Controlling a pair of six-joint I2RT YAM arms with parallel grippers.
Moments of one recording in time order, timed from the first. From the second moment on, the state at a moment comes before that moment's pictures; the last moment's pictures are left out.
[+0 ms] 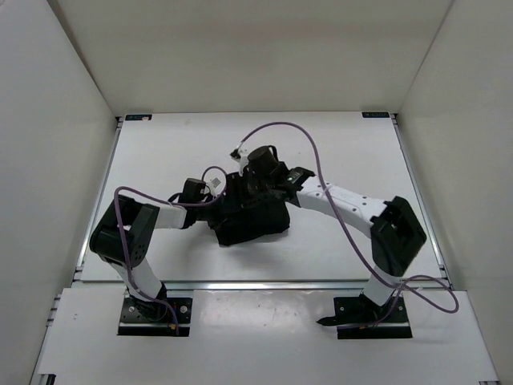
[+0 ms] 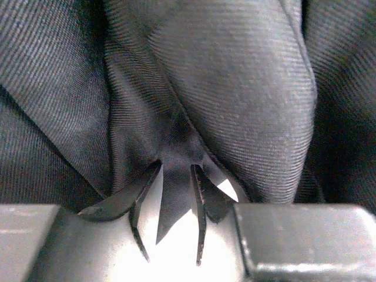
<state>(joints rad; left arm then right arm) -0.36 1.69 0.65 0.17 0.62 -0.76 0.83 1.76 1.35 -0.31 -0.41 0.49</state>
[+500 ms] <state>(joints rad) -0.34 1.69 0.58 0.27 0.67 -0.82 0.57 1.49 1.04 -0.16 -0.40 0.54</state>
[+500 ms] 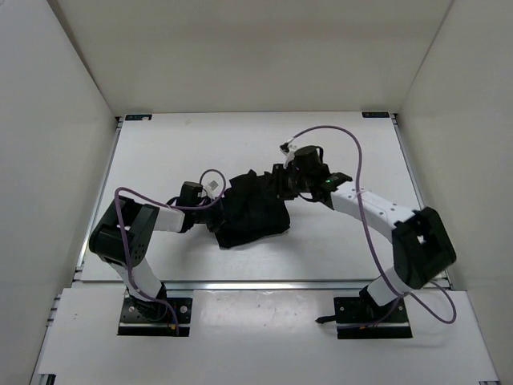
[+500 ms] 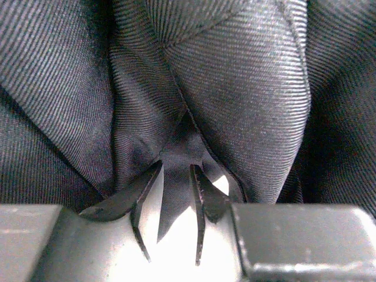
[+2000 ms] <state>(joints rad) -0.16 0.90 0.64 -0.17 0.35 -0.76 0.86 1.99 1.57 -0.39 -0.26 0.49</state>
